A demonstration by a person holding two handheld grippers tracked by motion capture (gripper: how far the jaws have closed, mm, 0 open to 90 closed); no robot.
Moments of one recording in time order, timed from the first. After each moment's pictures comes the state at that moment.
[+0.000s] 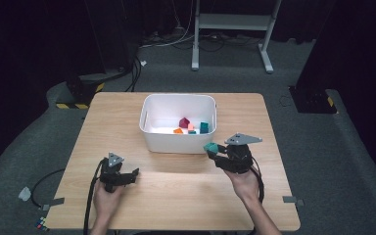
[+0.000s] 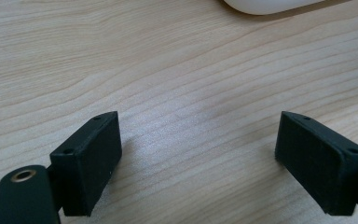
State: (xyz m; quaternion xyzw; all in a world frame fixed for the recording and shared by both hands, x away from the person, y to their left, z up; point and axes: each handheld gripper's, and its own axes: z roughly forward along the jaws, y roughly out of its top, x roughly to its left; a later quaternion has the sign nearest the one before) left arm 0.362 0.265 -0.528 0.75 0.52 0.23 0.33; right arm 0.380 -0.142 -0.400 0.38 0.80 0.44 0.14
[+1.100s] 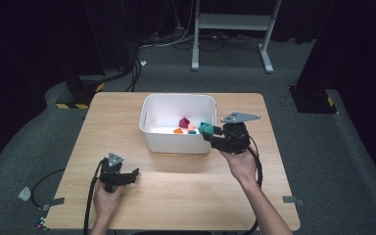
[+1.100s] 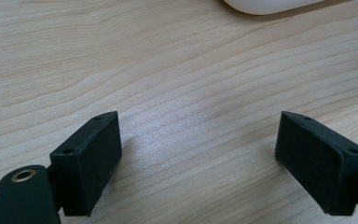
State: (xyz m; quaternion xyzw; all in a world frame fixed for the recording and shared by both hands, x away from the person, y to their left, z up) left arm 0.363 0.265 -0.528 0.75 0.52 0.23 0.33; right arm 0.409 -0.126 -0.351 0.37 0.80 0.45 0.14
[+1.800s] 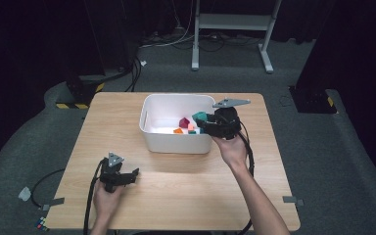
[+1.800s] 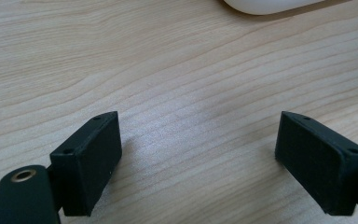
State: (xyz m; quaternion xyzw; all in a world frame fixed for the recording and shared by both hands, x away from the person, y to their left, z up) left arm 0.362 0.265 -0.528 0.75 0.52 0.23 0.33; right arm 0.444 -0.104 -0.340 0.38 0.79 0.45 0.15
